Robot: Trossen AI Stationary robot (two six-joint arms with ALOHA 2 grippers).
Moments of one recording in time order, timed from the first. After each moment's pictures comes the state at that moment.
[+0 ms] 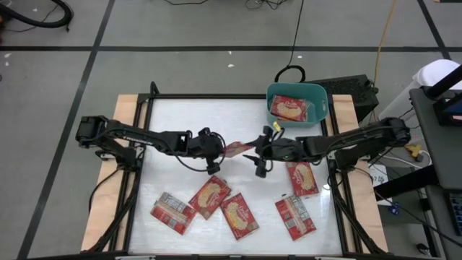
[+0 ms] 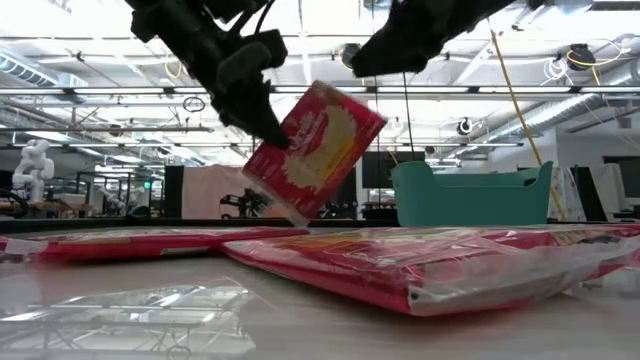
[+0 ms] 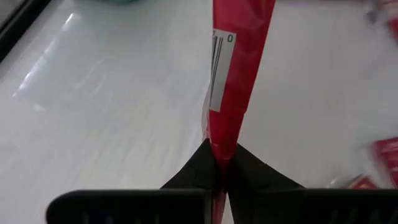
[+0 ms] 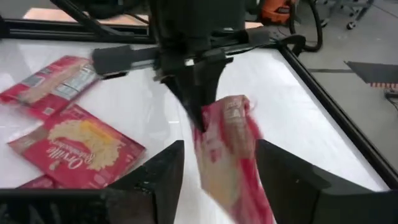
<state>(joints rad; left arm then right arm) -0.02 1.51 0.93 -0.20 -0.20 -0.17 0.12 1.35 0.87 0.01 0.34 0.04</state>
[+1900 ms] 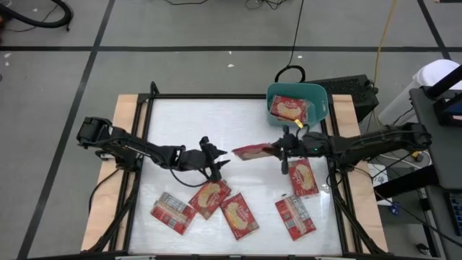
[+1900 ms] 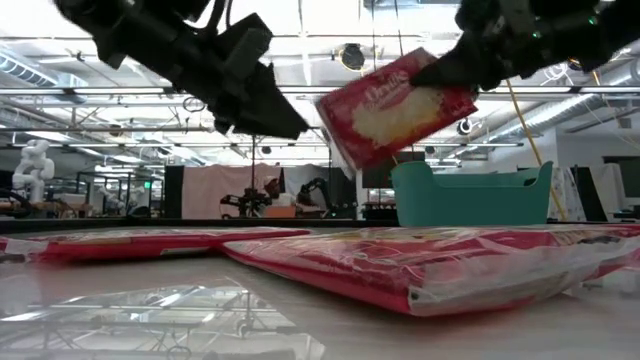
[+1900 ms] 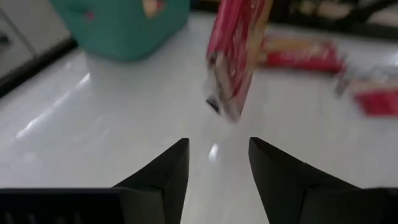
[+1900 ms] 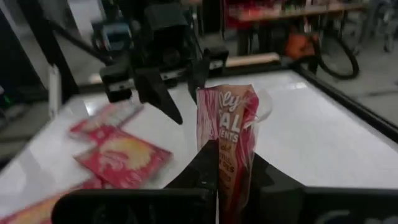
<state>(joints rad) -0.16 1.54 0.70 0.39 -0.41 -0.24 0.02 0.97 0.36 0.41 0.10 0.12</state>
